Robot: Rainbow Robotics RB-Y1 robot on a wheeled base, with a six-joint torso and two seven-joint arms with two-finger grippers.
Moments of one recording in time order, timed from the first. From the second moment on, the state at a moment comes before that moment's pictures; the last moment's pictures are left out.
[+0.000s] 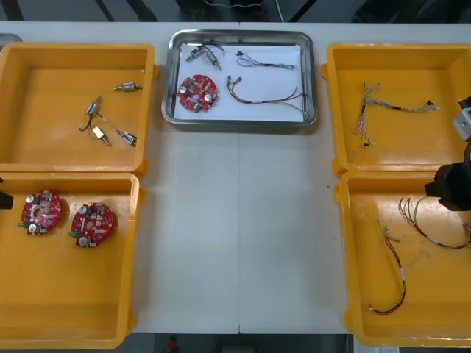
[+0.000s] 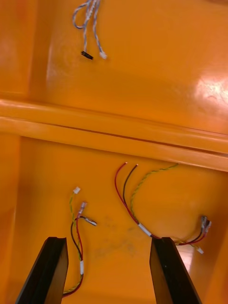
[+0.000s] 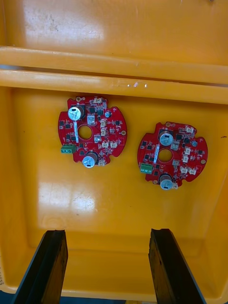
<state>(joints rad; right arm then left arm) -0.19 -0.60 -0.30 -2.31 -0.67 1.92 1.48 -0.08 0.89 0.38 -2.25 0.96 1.91 -1.12</state>
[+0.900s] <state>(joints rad) -0.09 -0.60 -0.41 -2.23 -0.73 1.92 1.37 -0.08 0.89 0.38 -2.25 0.96 1.91 -1.12</state>
